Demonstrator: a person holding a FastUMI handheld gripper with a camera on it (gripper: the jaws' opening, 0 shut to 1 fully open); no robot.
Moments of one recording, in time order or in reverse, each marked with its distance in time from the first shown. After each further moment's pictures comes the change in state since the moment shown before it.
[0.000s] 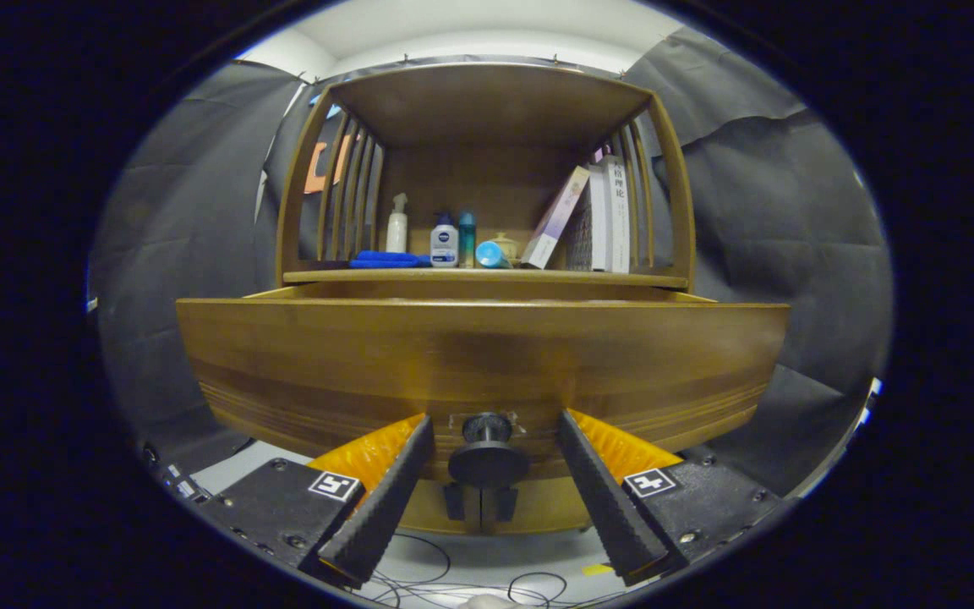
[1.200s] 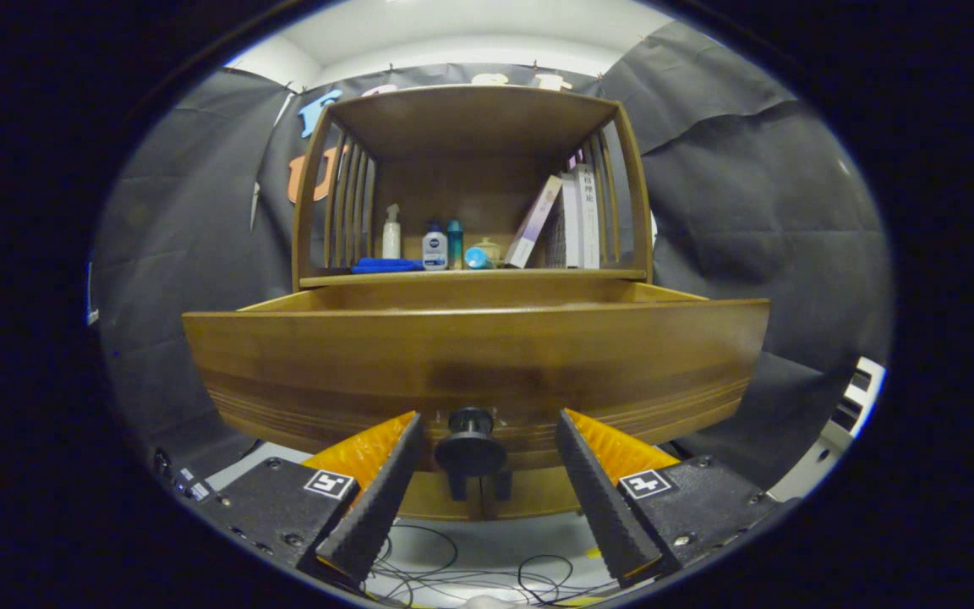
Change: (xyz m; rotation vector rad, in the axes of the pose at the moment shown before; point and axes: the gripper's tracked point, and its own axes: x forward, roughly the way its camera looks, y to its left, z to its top) arm -0.076 -0.006 -0.023 0.053 -0.004 -0.029
